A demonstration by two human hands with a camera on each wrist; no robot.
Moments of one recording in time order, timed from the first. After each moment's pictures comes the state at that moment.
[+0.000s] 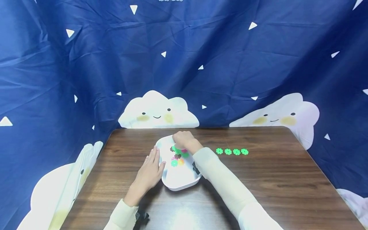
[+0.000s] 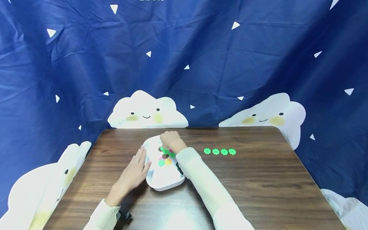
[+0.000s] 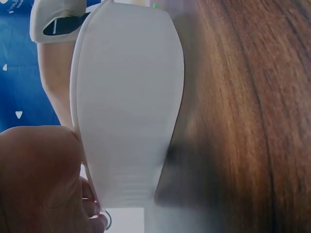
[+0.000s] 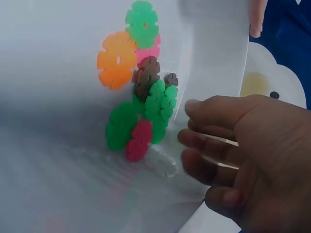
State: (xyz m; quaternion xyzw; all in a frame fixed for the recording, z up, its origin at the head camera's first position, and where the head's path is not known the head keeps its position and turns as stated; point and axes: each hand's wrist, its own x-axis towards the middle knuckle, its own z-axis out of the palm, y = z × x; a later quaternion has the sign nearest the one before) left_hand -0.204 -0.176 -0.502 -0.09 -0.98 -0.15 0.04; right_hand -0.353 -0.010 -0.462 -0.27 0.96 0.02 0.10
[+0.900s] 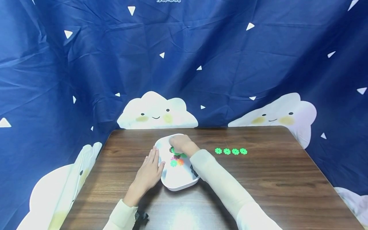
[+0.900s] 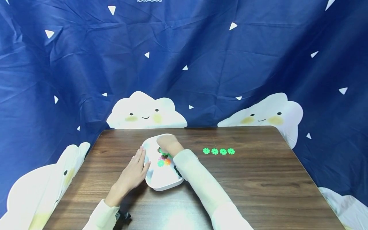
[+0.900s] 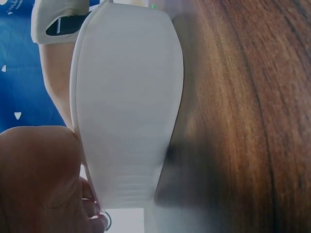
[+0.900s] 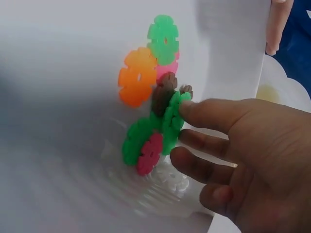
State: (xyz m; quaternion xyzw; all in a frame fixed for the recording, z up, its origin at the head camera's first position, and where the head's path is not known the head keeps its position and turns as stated) left_hand -0.204 -0.175 -0.501 -0.09 -0.98 -0.16 0.05; right_hand -0.340 -0.016 -0.469 -0.30 0.95 0.04 0.11
